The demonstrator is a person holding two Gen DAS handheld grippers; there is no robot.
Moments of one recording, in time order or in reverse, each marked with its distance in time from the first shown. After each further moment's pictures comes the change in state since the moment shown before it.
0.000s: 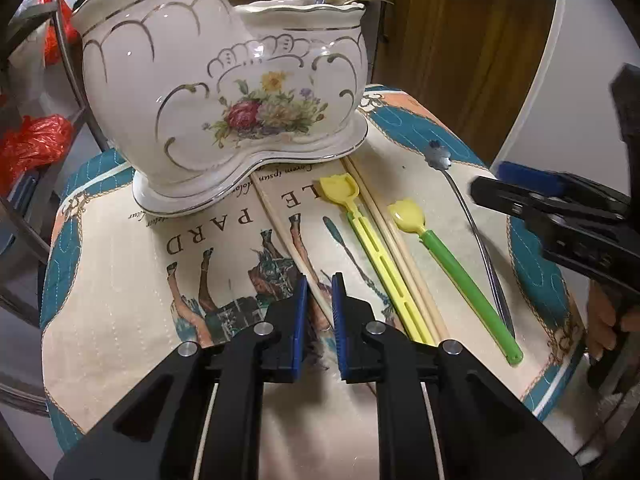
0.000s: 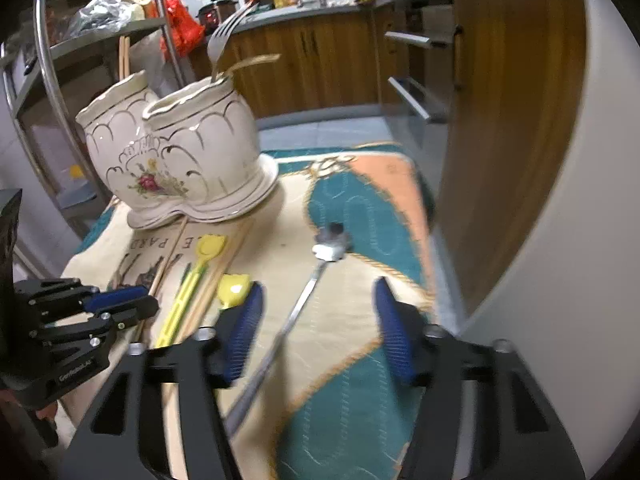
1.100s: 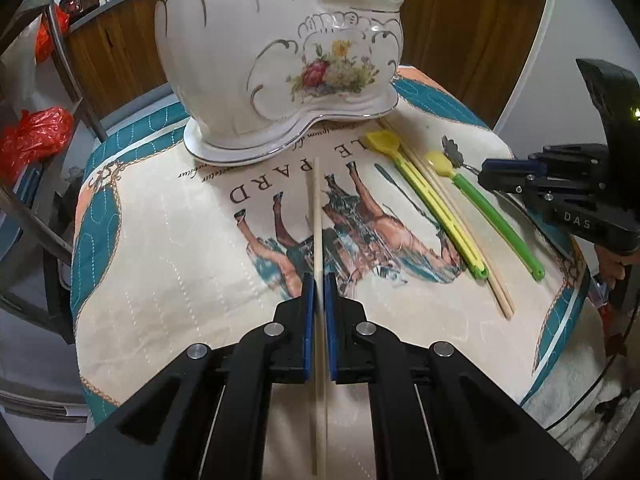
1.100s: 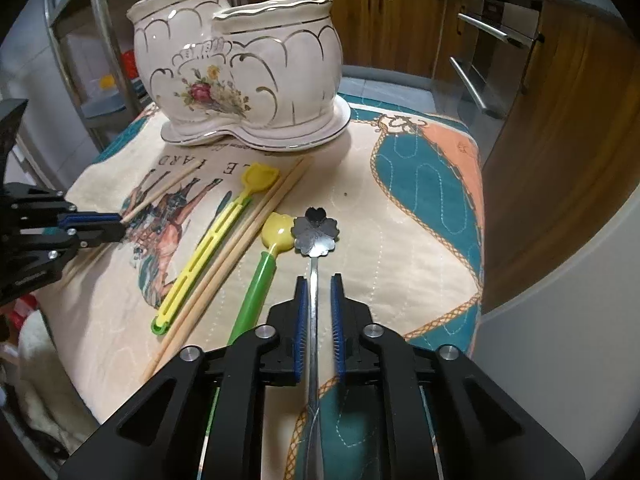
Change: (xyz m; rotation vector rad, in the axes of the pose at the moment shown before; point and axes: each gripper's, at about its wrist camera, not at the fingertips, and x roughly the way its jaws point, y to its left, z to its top) left arm -0.022 0.050 -0.025 0.055 0.066 -0.022; right arm 0.011 0.034 -0.008 -0.234 0.178 0.047
